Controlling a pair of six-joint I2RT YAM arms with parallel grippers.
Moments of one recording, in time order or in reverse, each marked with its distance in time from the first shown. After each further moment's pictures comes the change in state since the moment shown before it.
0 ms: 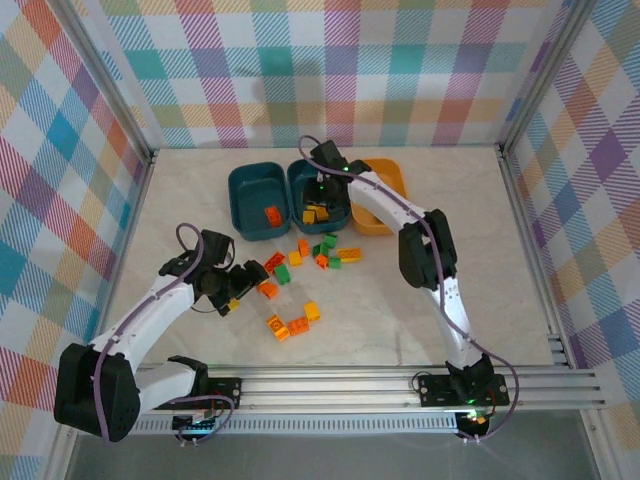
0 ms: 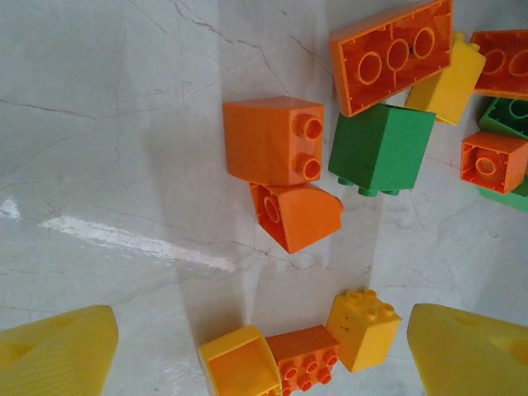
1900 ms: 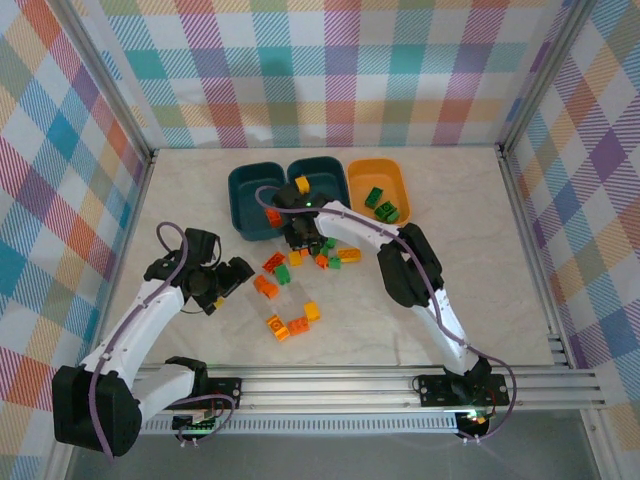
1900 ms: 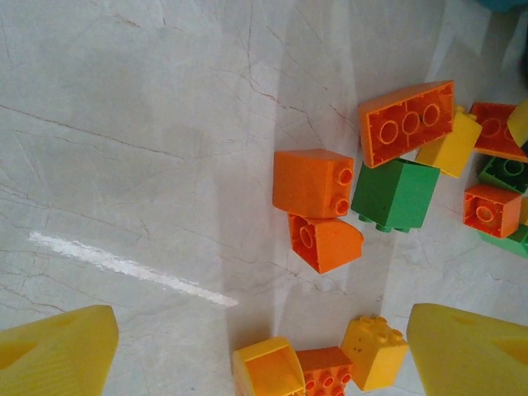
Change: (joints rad) left arm 0.088 -0.074 0.040 -0.110 -0.087 0.027; right arm 0.246 -0.078 -0.206 -0.108 0.236 -0.067
